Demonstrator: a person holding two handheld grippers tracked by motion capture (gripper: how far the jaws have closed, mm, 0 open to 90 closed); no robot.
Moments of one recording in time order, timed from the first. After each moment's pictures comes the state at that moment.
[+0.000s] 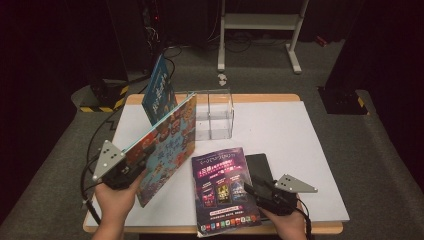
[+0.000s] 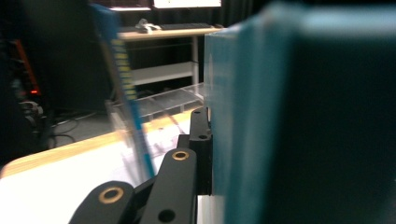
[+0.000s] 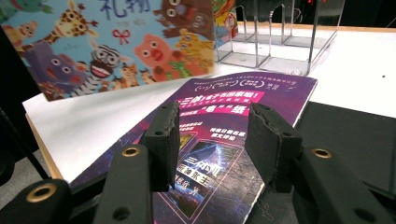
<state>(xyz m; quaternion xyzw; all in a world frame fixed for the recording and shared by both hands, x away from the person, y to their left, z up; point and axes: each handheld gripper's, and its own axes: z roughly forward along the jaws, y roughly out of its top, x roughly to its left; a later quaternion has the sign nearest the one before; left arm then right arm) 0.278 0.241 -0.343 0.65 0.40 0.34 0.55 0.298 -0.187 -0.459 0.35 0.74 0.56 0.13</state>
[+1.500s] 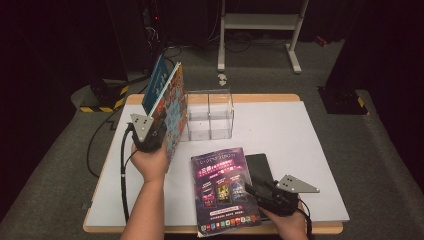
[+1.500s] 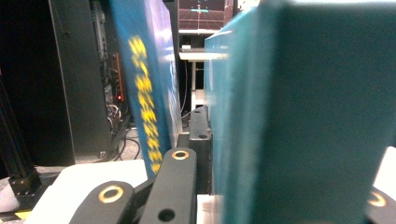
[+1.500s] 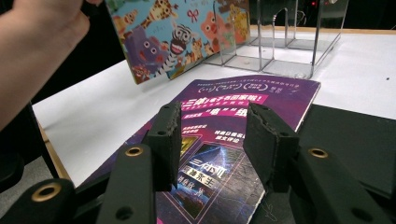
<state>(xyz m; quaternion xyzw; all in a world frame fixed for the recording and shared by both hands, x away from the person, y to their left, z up) 0.386 0.187 -0.373 0.55 0.49 0.45 0.51 0.297 -0.189 -0.457 0.34 0.74 0.56 0.12</state>
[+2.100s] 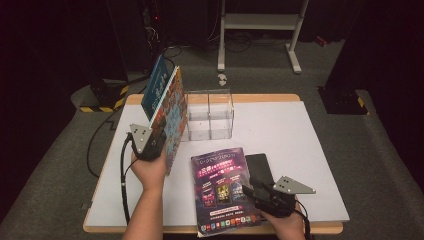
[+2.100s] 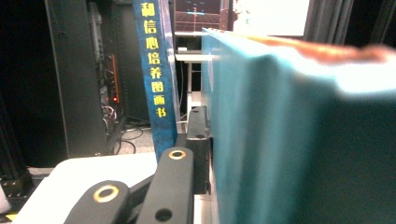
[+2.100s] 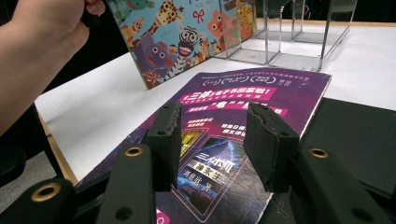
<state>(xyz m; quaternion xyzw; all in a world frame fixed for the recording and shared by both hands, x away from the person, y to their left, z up) 0.370 0.193 -0.389 0.55 0.48 0.44 0.52 0.295 -0.183 -0.461 0.34 0.75 0.56 0.12</state>
